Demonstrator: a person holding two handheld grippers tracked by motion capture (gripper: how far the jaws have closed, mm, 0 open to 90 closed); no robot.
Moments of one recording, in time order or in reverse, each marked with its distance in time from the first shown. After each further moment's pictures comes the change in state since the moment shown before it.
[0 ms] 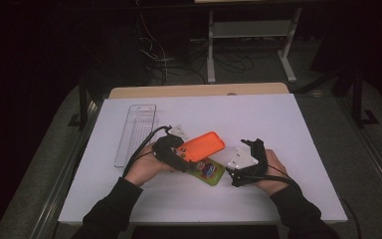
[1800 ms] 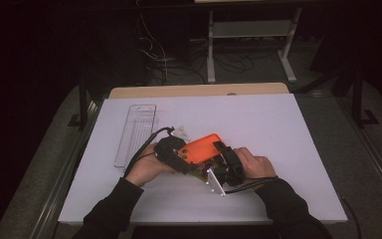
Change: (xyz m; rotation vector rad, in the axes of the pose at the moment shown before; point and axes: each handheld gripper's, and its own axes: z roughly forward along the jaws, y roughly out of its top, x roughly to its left) left arm -0.006 0.002 0.003 0.010 -0.007 0.014; right arm 0.045 0.033 0.018 -0.144 -0.324 -0.657
